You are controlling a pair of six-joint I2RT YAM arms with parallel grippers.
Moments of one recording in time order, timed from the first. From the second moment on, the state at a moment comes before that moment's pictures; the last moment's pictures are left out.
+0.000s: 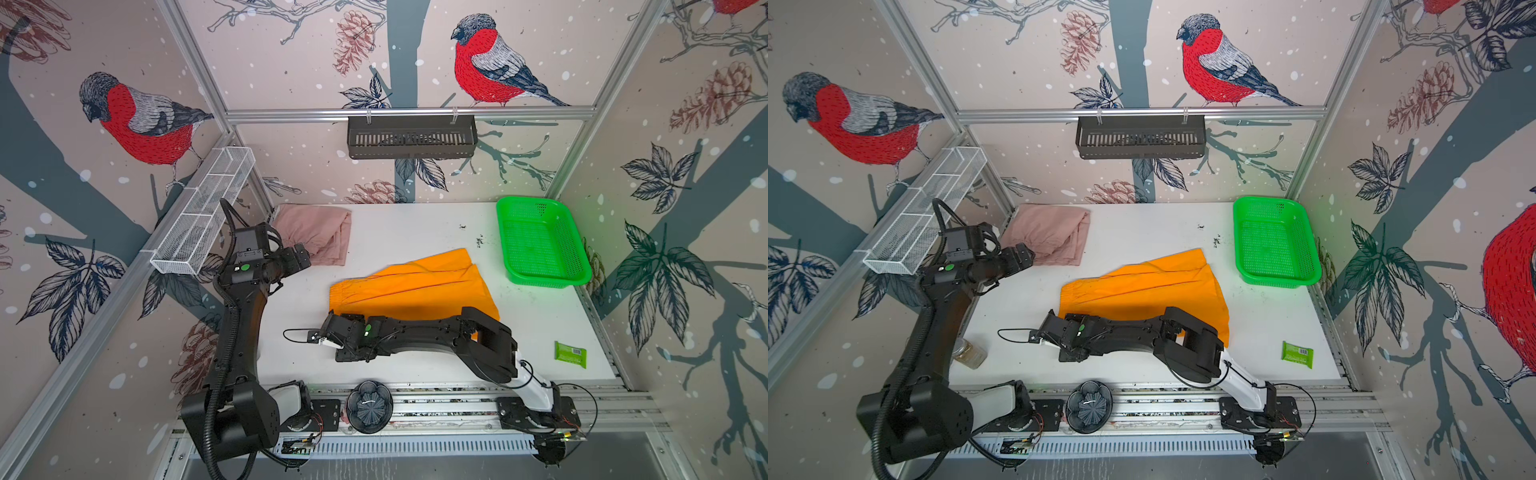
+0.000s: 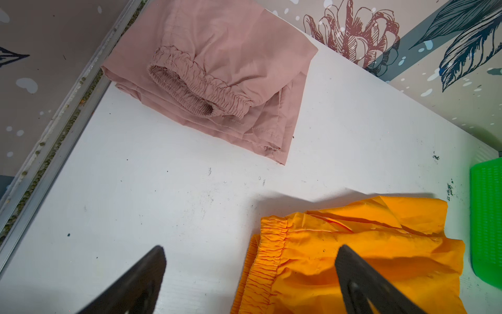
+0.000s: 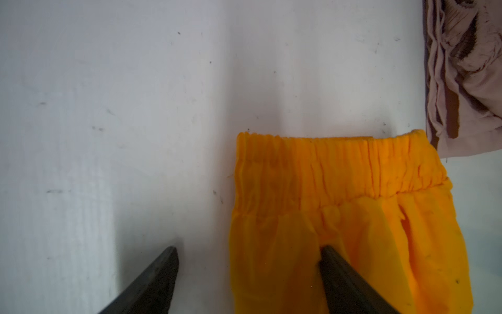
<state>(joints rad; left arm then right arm) 0.22 1.21 1.12 -0.75 0.24 -0.25 1.33 2.26 1.70 -0.44 0.29 -0.39</state>
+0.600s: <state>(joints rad) 0.23 1.17 0.94 -0.67 0.30 -0.32 1.27 2.21 1.57 -0.28 0.28 -0.38</state>
